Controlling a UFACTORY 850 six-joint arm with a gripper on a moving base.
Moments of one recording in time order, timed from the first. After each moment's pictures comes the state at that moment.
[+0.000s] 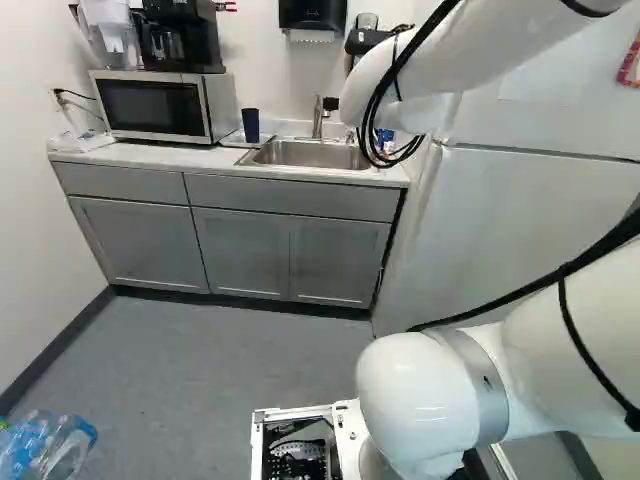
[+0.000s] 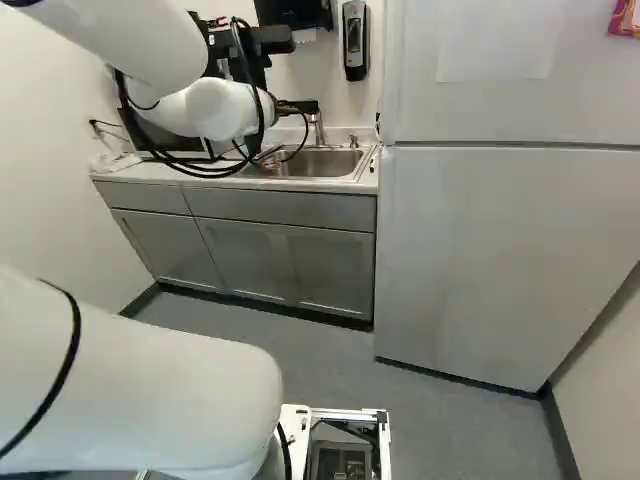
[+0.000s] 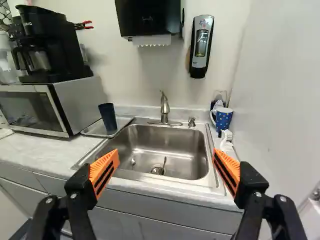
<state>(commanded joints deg) 0.0 20.0 -39.7 0.0 23.9 0.0</state>
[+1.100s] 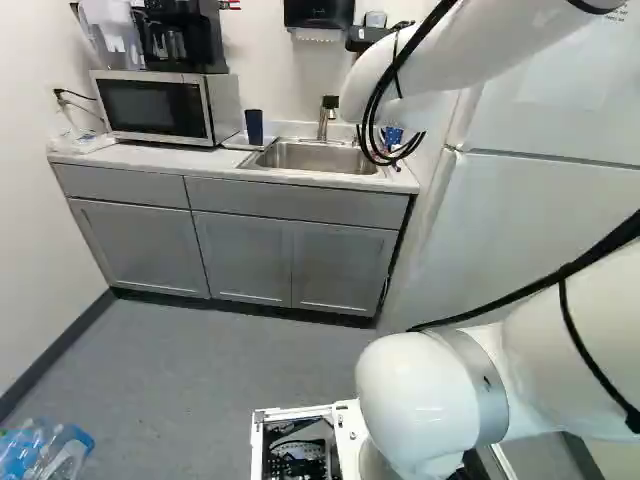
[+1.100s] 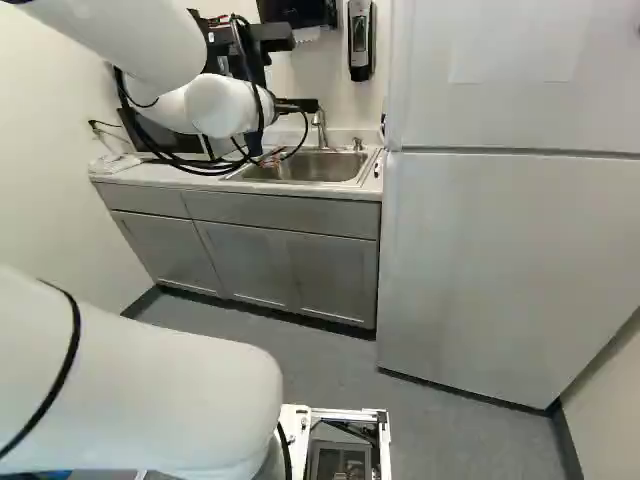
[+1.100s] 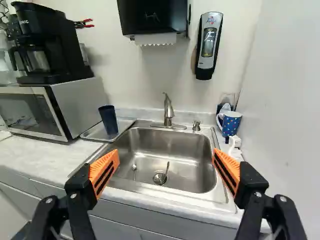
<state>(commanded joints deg) 0.0 20.0 -39.7 0.0 23.9 0.0</state>
